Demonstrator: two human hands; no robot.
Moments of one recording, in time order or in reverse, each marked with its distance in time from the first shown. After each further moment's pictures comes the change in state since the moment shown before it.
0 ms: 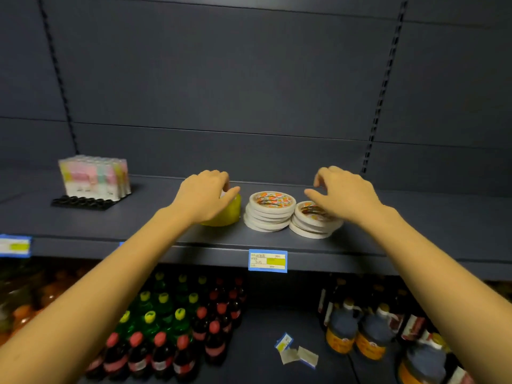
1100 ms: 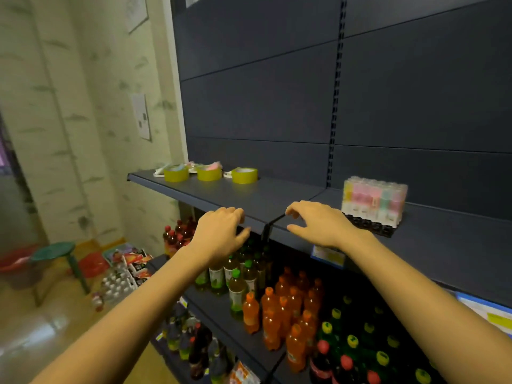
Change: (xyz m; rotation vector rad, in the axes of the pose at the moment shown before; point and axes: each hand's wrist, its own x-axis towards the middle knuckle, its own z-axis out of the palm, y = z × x) left_hand -0.250 -0.356 -0.155 0.468 -0.085 -0.467; right_hand 0.024 -0.509 0.048 0.425 -0.265 -0.871
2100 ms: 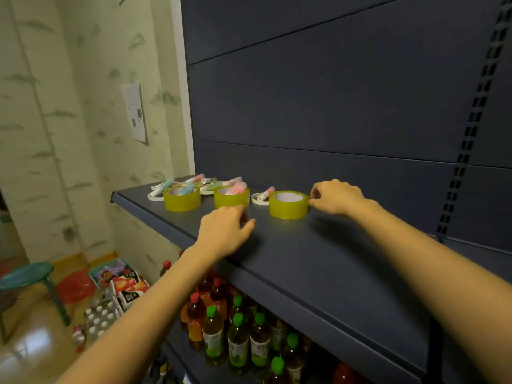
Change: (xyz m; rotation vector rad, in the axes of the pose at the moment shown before) left_hand 0.212 -0.224 0.149 -0.195 0.006 -0.200; right_hand 0.365 0.026 0.059 -0.086 -0.002 0.324
